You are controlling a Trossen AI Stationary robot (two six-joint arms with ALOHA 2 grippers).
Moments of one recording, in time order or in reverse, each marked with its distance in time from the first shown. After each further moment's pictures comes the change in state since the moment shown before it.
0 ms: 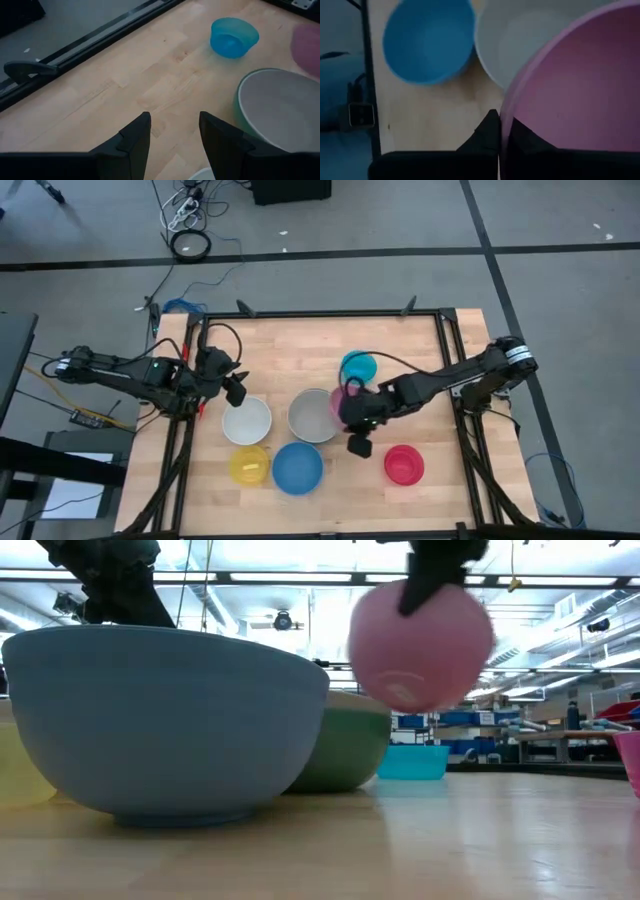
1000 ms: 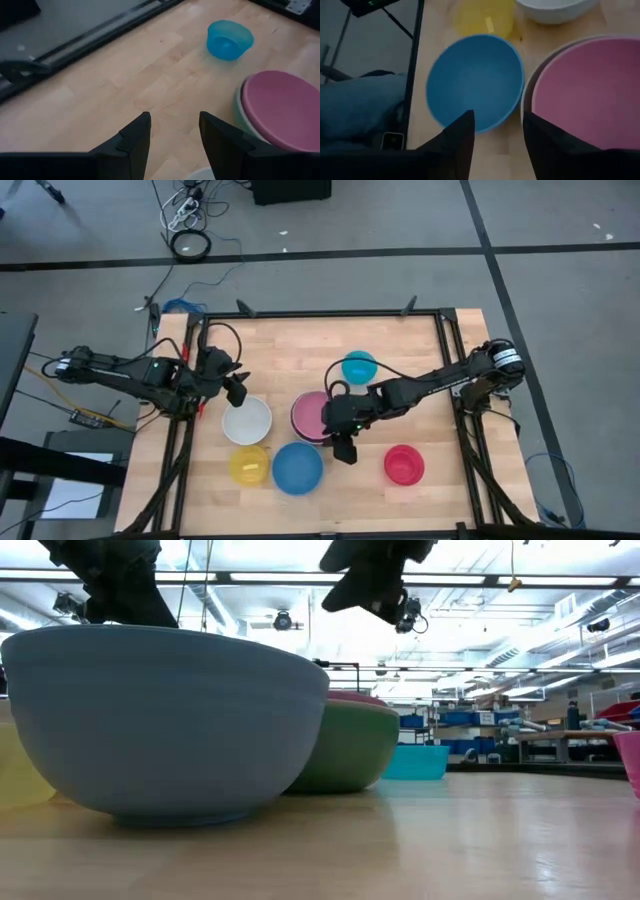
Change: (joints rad) left arm 0.000 0.000 0.000 0.019 0.022 -0.020; right arm -0.014 0.090 0.019 0.272 -0.107 -0.075
